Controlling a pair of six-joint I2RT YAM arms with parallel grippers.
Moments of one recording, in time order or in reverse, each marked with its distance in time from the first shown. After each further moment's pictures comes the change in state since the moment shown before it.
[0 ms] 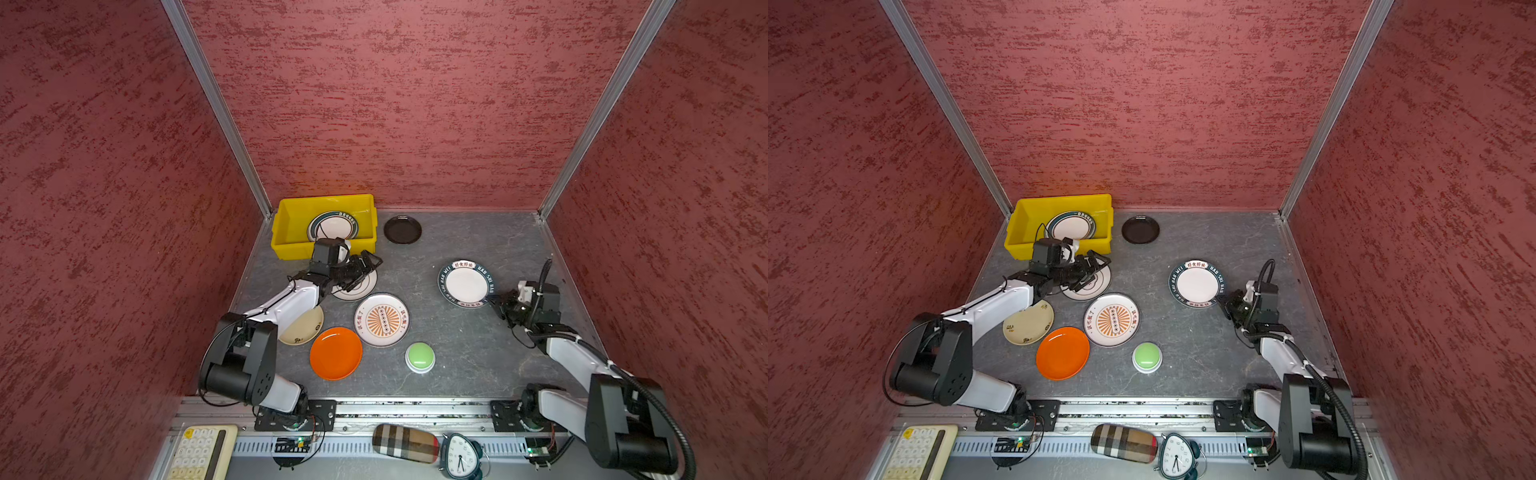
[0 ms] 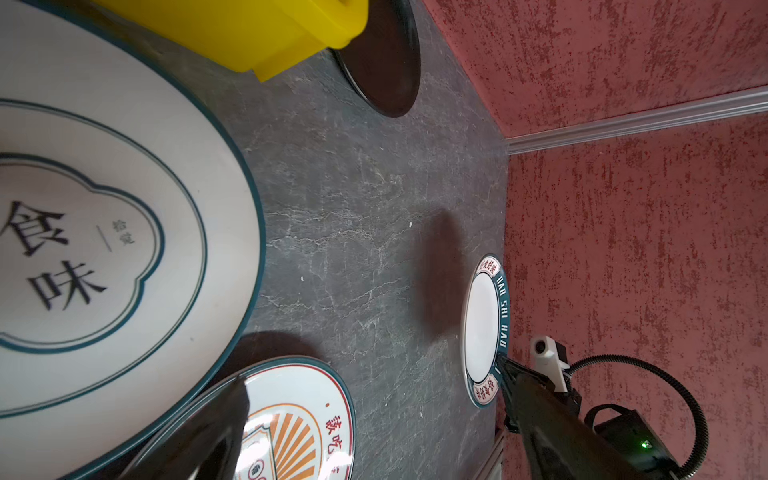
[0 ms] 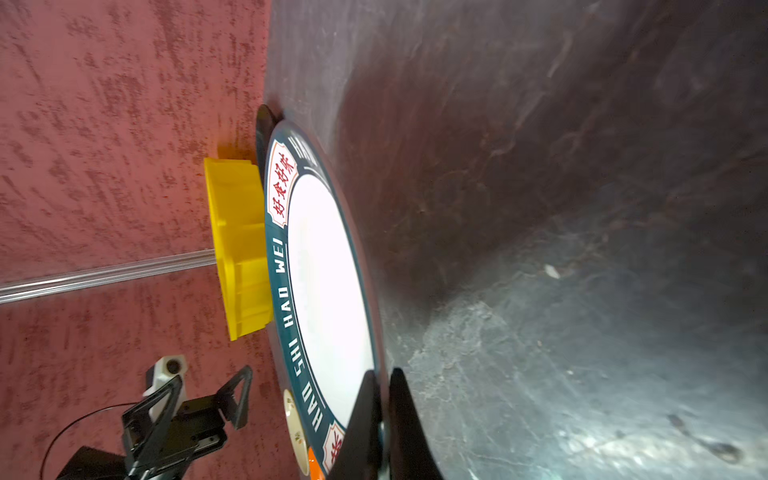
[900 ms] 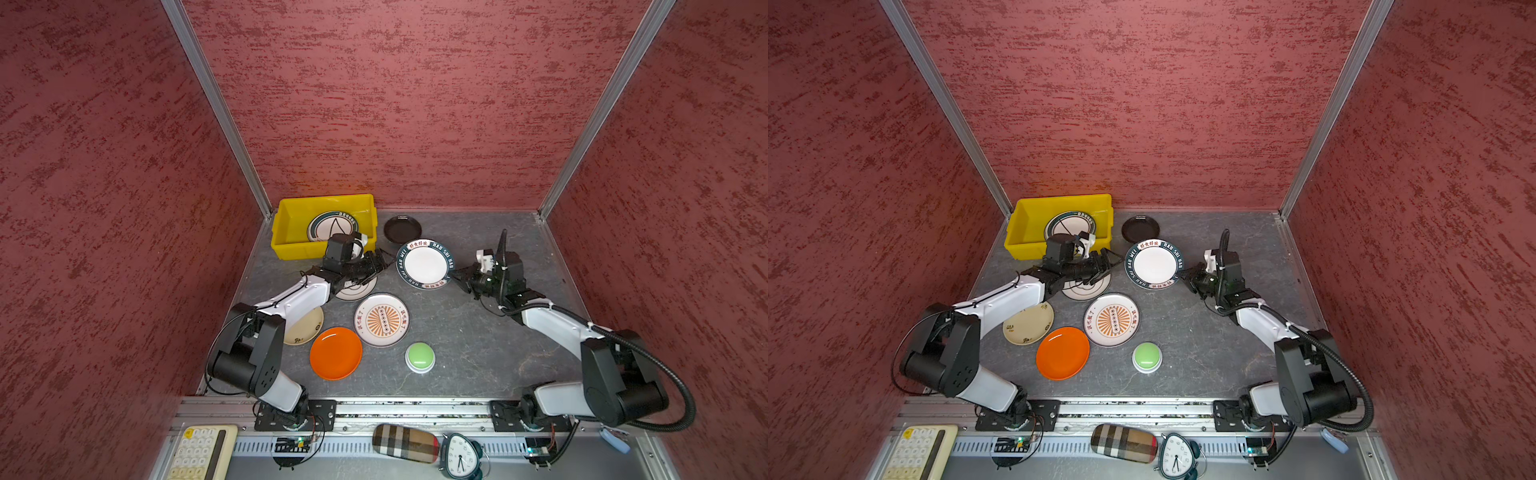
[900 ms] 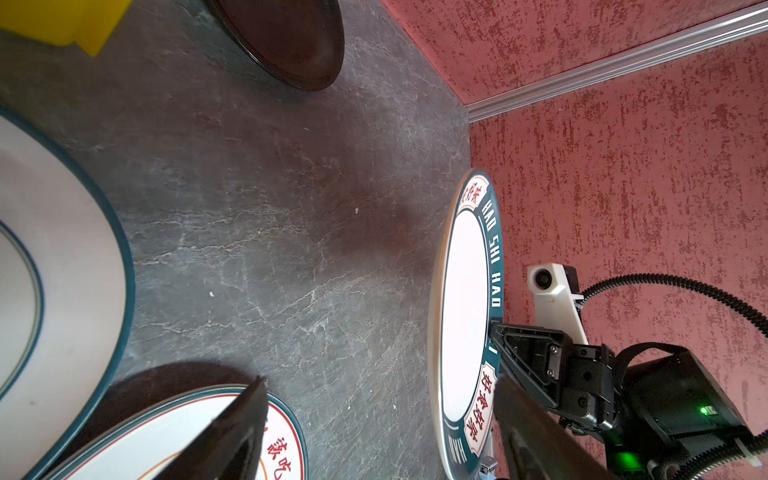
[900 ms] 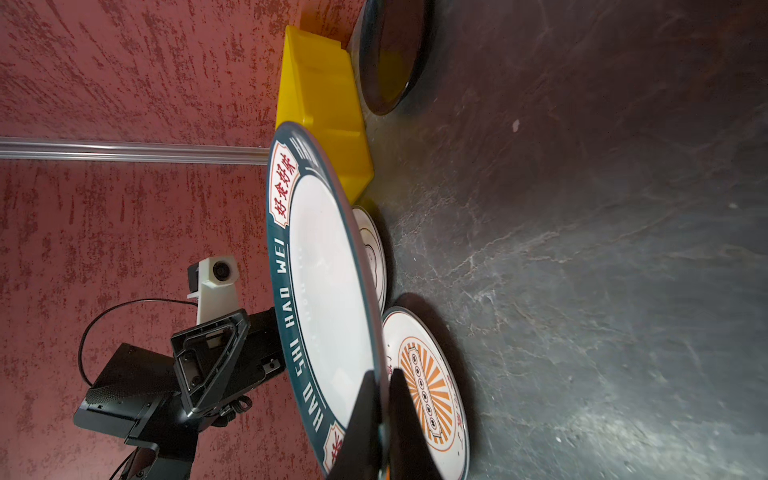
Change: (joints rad) left arm -0.092 0.051 0.046 0.090 0.033 -0.023; right arm 0.360 0.262 0.321 0.092 0.012 0.077
